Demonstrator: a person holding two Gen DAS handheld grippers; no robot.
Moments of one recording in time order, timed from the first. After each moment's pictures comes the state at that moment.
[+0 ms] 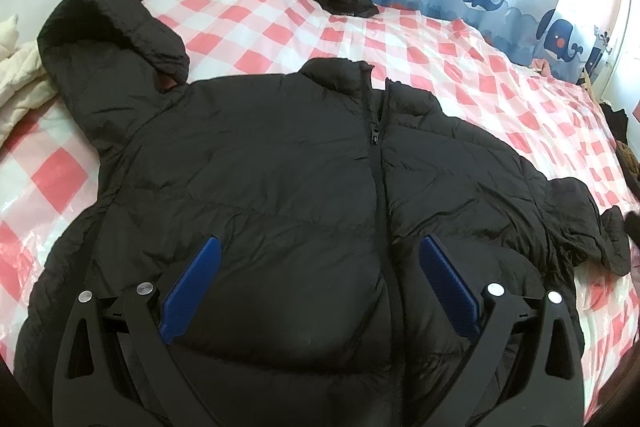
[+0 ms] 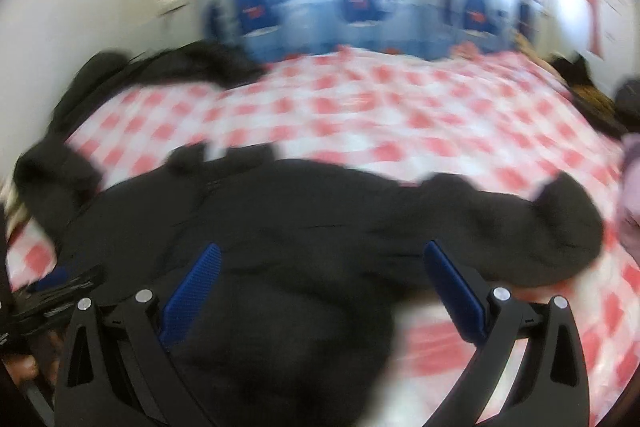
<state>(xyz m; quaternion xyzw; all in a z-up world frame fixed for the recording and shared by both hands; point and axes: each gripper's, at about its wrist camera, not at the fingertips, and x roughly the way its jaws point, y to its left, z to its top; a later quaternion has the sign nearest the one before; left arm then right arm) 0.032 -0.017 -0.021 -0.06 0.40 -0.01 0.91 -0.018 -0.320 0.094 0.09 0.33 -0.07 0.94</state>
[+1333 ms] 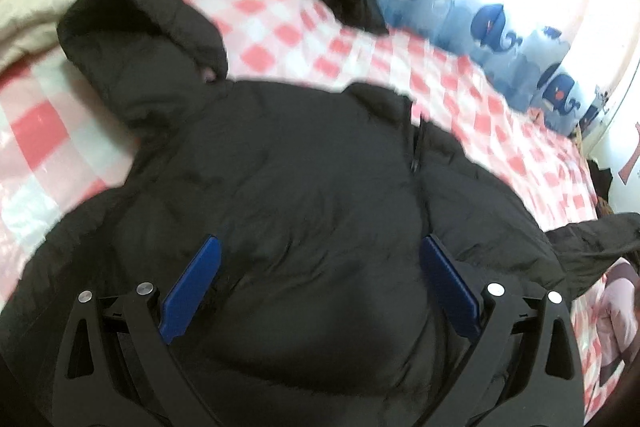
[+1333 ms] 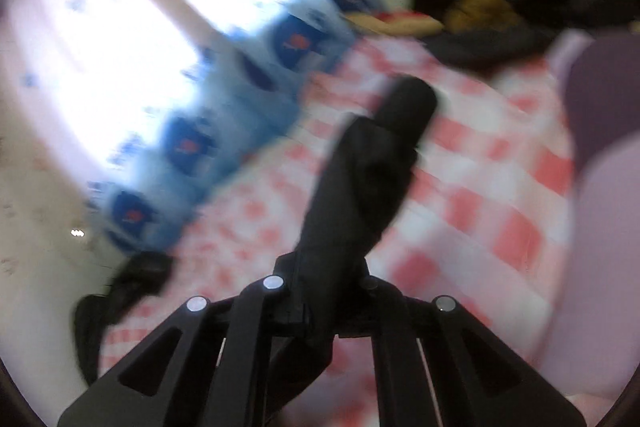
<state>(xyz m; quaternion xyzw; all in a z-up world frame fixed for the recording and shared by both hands) 0.045 -0.003 -0.037 -0.16 0.39 -0.02 0.91 0.017 -0.791 0.102 0.40 0.23 -0.17 0.87</state>
